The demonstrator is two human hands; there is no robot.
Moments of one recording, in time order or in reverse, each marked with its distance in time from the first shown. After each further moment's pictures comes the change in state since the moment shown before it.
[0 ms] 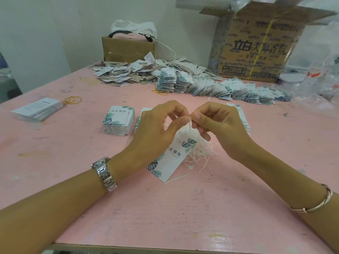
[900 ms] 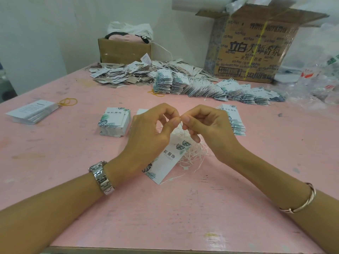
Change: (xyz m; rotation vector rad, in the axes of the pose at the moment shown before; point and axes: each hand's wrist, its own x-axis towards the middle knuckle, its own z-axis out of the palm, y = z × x) left_hand -0.005 -0.005 0.006 0.058 0.083 -0.109; right_hand -0.002 0.003 0.013 0.005 0.081 0.014
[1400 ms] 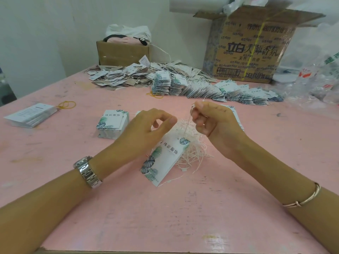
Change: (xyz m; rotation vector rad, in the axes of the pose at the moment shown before) left_hand 0.016 -0.013 -0.014 0.122 -0.271 -0.078; right_hand 0.012 -0.008 -0.018 0.342 0.009 0.208
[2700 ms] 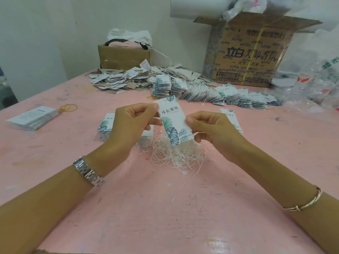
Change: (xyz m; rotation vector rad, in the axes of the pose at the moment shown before) left_hand 0.008 0.001 -0.010 -0.659 0.357 -0.249; right_hand 0.002 0.006 -0.010 -0.318 -0.011 0.067
